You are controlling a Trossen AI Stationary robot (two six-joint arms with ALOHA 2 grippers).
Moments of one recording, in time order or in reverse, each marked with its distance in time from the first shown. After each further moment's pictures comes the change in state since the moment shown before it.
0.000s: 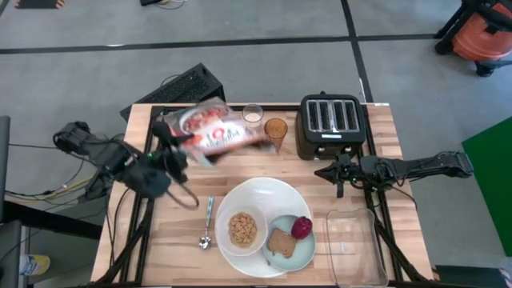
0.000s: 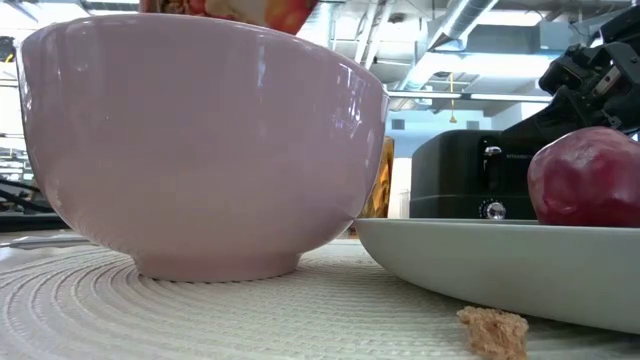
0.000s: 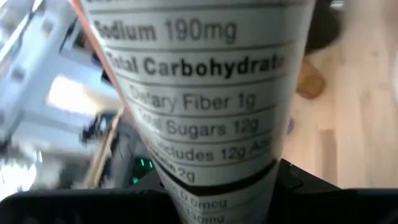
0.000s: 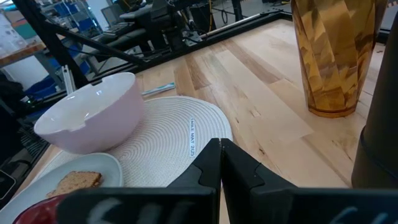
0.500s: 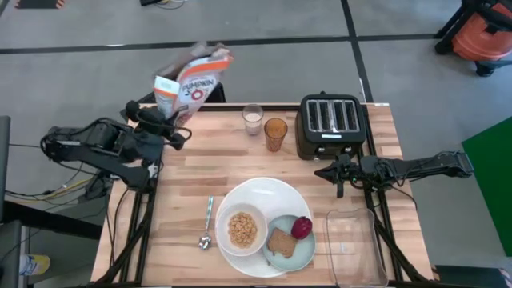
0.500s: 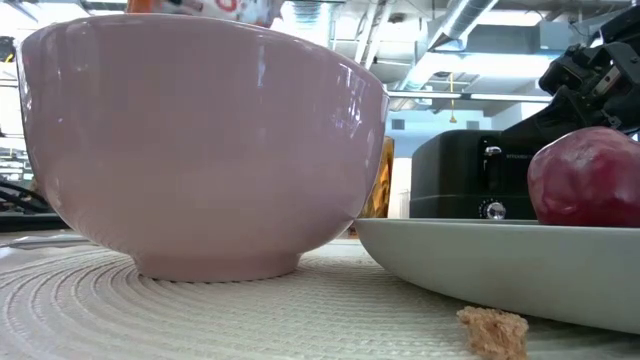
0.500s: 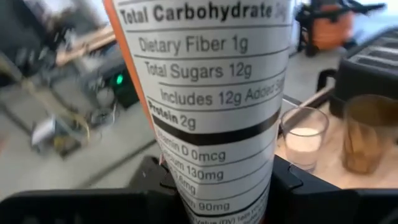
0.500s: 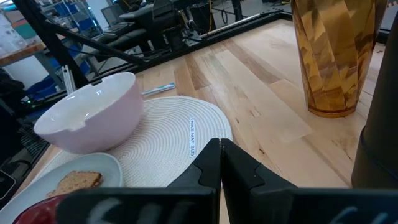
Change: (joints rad) left arm 0.298 -0.155 -0.062 0.003 -0.012 -0.630; right arm 0.000 0.000 0.000 0.000 0.000 0.000
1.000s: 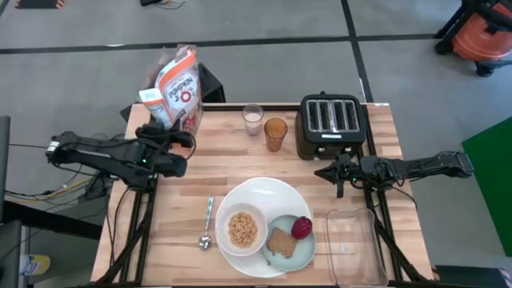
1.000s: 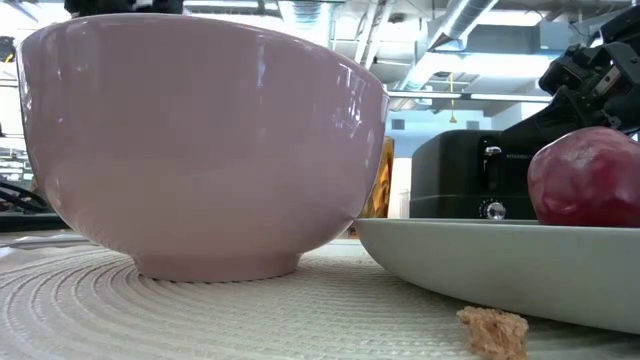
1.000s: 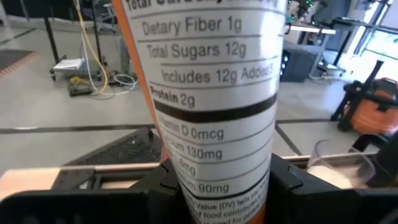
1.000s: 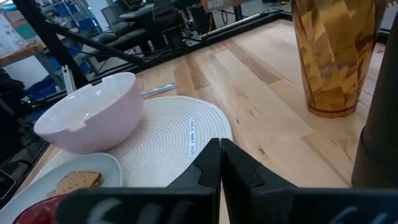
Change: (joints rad) left arm 0.049 -0.016 -0.421 0.011 -0.200 -0.848; right arm 0.000 0.000 0.000 0.000 0.000 0.000
